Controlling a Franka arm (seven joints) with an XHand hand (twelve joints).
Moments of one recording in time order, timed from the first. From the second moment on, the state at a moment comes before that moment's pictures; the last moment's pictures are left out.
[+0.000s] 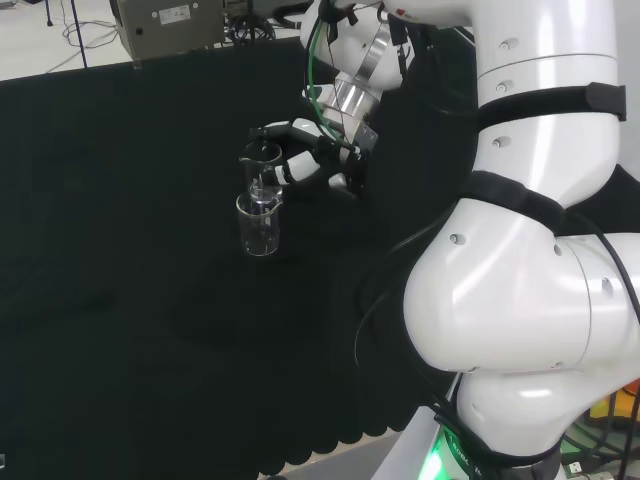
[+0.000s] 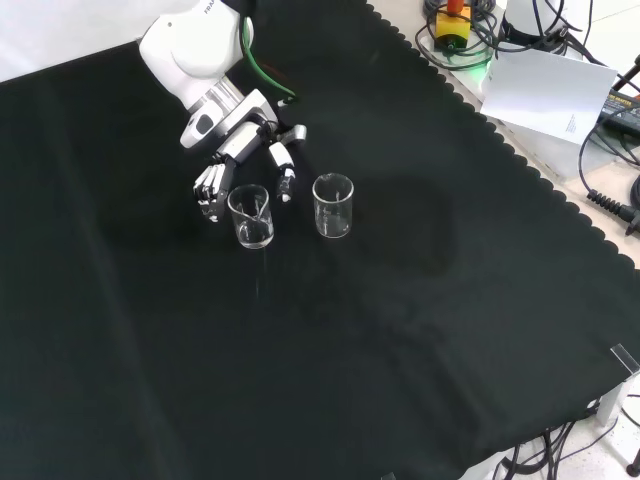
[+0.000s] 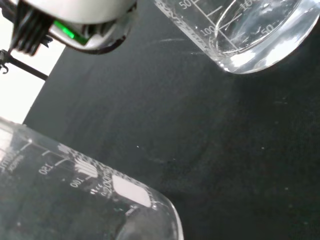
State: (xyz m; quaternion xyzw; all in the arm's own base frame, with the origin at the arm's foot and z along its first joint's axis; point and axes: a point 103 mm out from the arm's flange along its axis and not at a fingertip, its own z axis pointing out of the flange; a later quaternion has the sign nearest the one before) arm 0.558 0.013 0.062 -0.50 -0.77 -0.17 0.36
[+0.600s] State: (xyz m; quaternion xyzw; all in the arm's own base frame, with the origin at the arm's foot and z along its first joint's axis) arm 0.560 0.024 0.060 -0.50 -0.75 -0.21 0.39
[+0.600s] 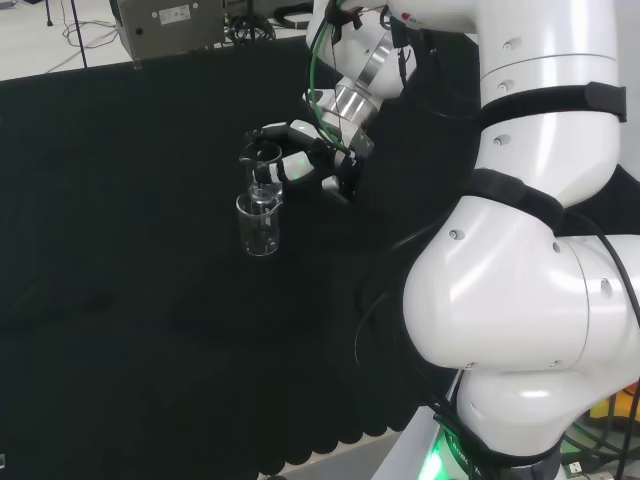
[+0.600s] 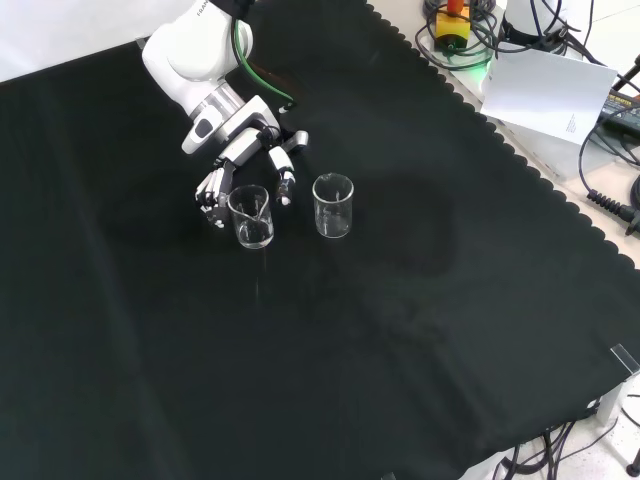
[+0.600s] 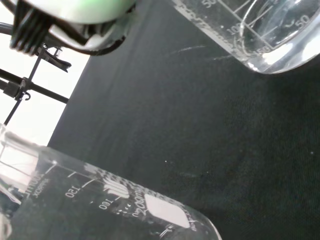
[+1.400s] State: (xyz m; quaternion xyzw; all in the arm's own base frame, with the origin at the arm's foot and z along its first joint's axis) arm 0.565 0.009 0.046 -0.50 -0.75 -0.21 0.38
